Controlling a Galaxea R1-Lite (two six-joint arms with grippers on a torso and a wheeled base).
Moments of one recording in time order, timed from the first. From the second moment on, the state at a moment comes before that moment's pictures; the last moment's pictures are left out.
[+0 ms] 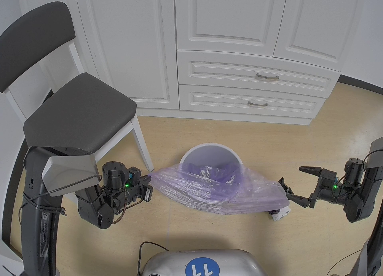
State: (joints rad) left arm -0.31 2.48 -0.78 -1.32 -0.08 0.18; right arm -0.14 2.19 -0.28 -1.55 0.87 -0.59
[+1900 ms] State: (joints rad) left arm -0.40 2.36 -0.78 -1.41 -0.01 0.08; right arm 0.78 2.52 -0.70 -1.55 -0.41 -0.02
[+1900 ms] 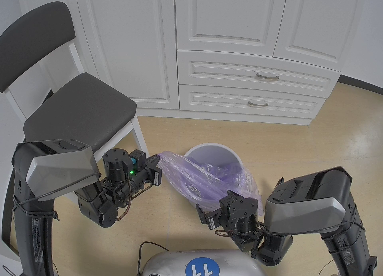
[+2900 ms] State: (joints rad) left arm -0.40 2.36 -0.77 -1.41 -0.01 0.08; right arm 0.71 2.69 -0.98 -1.55 -0.65 -0.11
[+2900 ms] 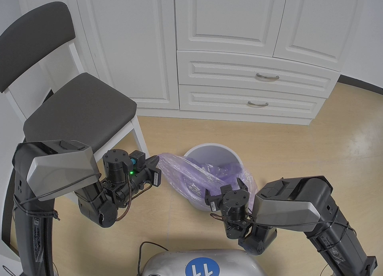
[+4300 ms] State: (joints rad) left arm -0.34 2.44 -0.77 -1.40 -0.11 0.12; right arm 0.63 2.73 -1.04 -1.55 -0.63 -0.14
